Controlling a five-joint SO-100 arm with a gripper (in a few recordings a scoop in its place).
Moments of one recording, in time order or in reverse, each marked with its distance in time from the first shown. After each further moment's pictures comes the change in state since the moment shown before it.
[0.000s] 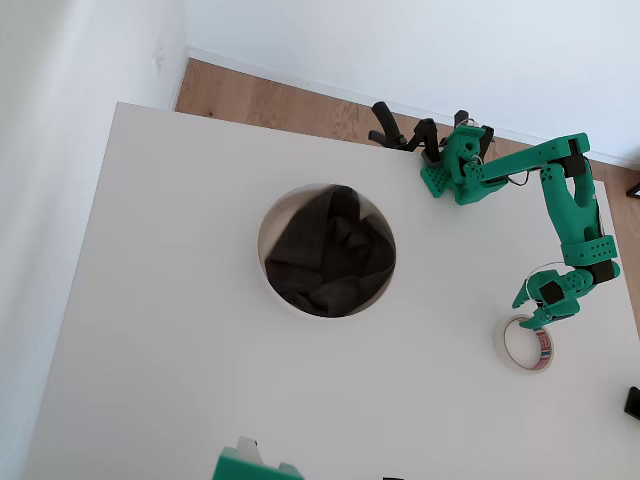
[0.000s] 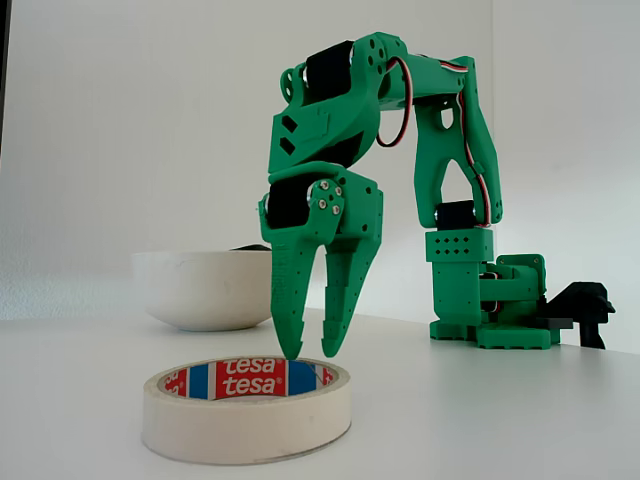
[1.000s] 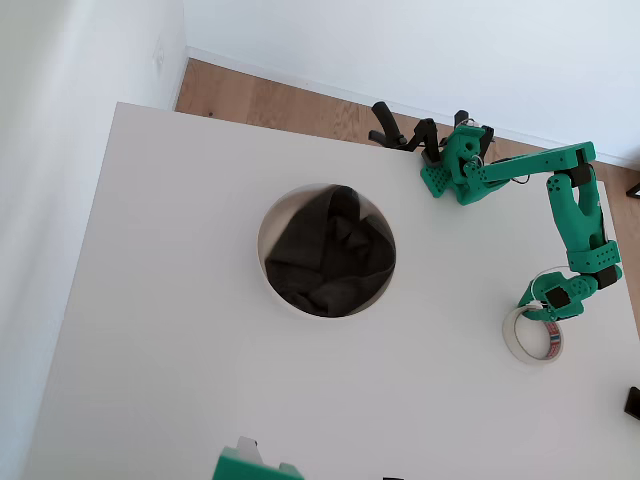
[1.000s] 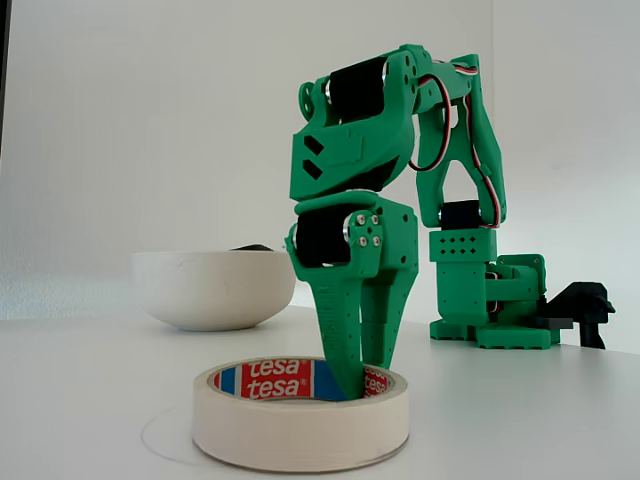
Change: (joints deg) arm -5.7 -6.5 -1.3 -3.4 4.7
